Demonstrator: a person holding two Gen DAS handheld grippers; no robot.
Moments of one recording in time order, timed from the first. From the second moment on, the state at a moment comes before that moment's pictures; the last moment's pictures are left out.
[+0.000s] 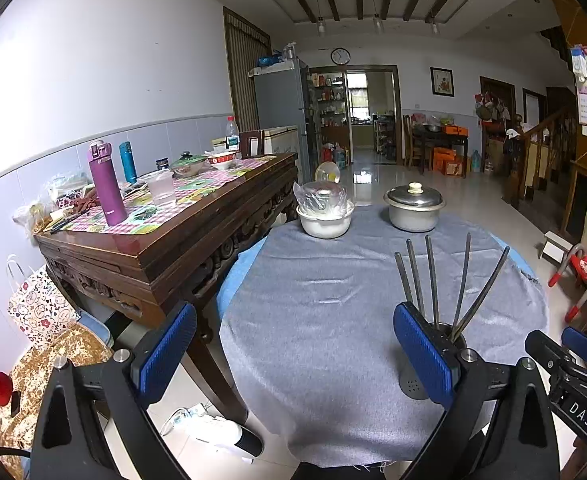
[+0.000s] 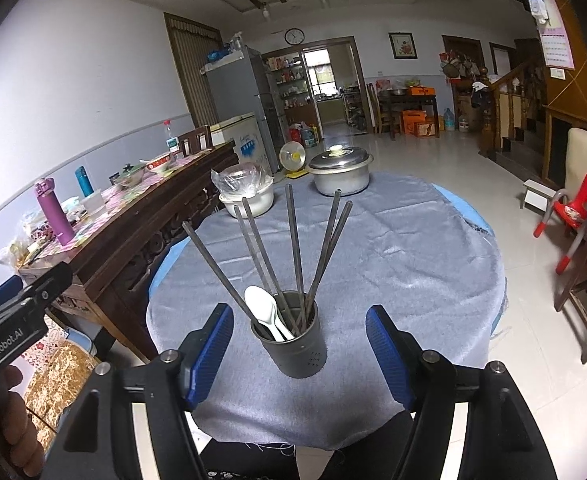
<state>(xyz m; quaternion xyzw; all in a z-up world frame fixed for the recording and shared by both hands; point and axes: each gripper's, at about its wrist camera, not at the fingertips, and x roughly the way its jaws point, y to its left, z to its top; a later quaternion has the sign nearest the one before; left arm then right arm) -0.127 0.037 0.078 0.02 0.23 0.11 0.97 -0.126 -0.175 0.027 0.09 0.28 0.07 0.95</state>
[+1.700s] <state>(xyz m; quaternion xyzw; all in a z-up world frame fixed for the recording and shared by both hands) -0.130 0.033 0.080 0.02 0.23 0.11 0.97 -0.132 -0.182 0.032 0.10 0.27 0.07 0.95</state>
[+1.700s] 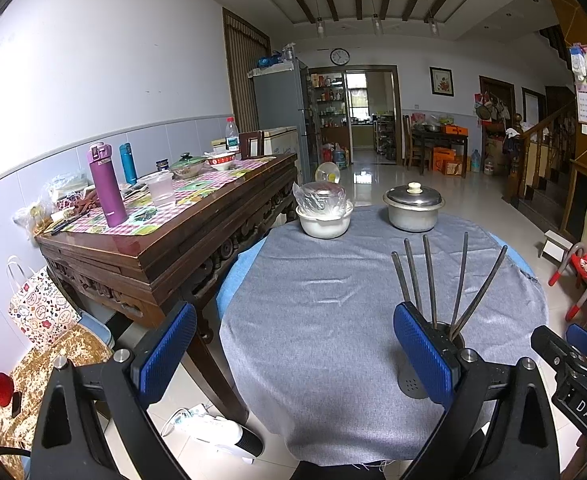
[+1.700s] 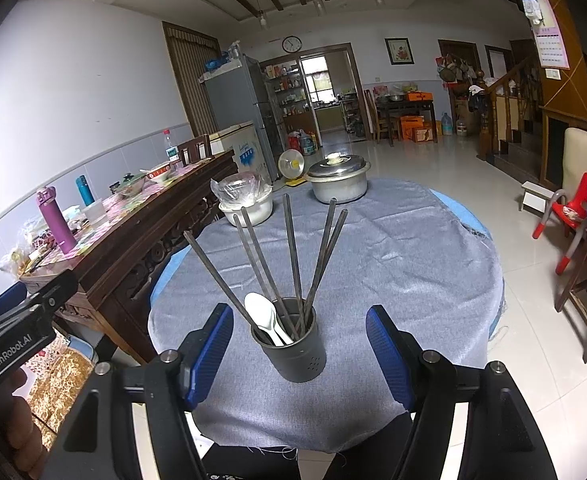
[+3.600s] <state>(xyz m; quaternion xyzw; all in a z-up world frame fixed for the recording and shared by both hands) -0.131 0.031 0.078 0.03 0.24 0.10 0.97 -0.137 -0.186 0.032 0.08 0.27 0.06 0.96</state>
